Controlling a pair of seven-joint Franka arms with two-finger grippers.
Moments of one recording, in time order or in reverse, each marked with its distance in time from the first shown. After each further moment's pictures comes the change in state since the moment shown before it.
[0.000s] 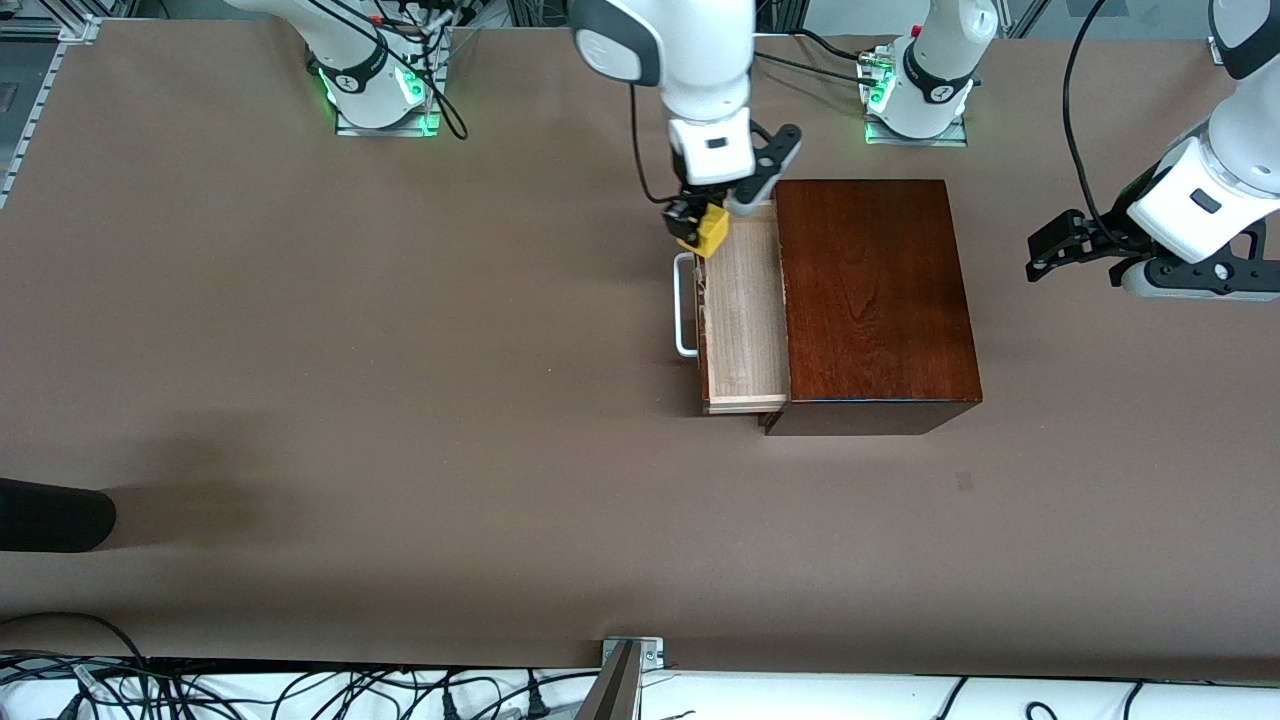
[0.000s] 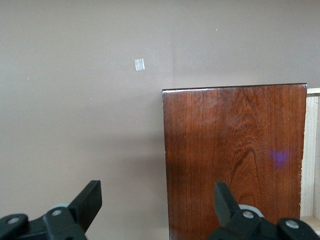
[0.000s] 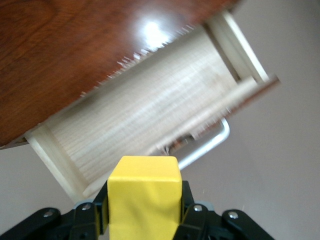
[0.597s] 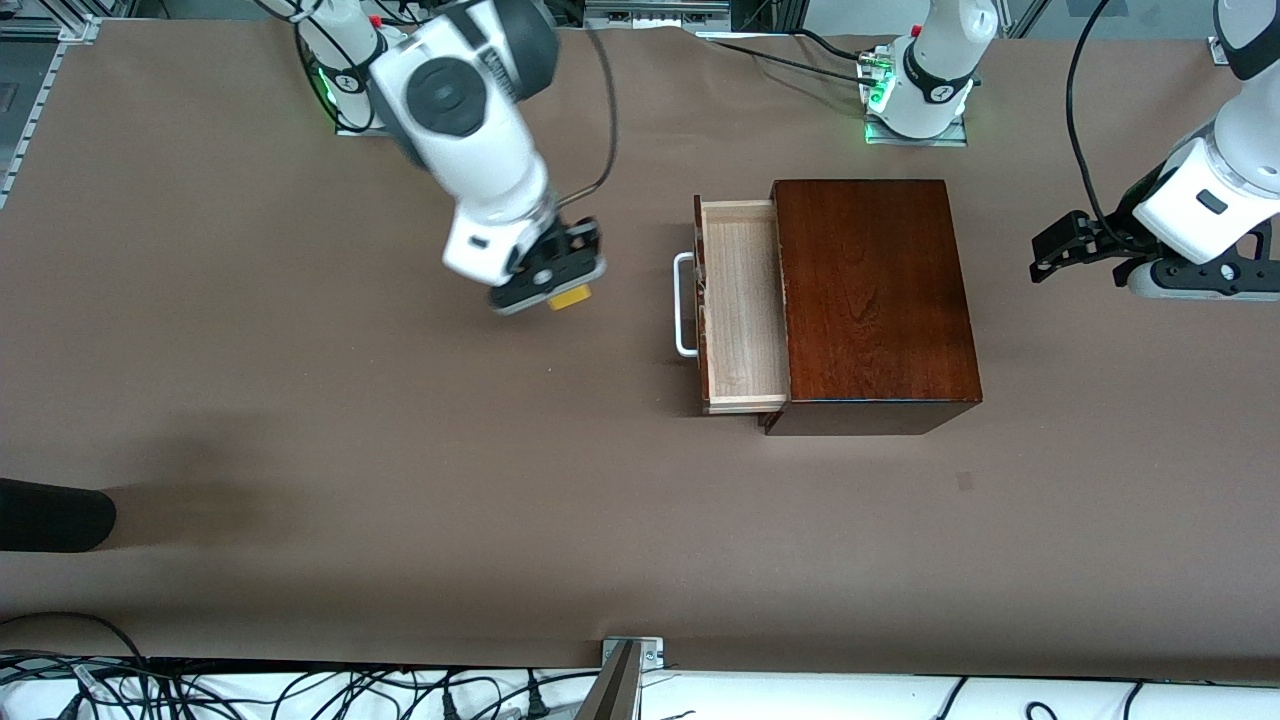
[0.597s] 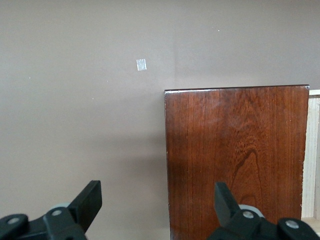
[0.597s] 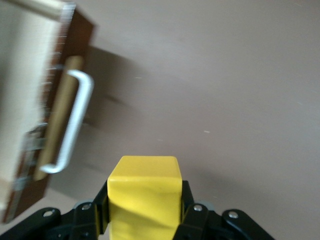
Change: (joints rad) left arm 0.003 0.000 0.002 0.000 0.000 0.001 -0.001; right arm -0.324 -0.287 0.003 -0.404 0.268 0.084 0.274
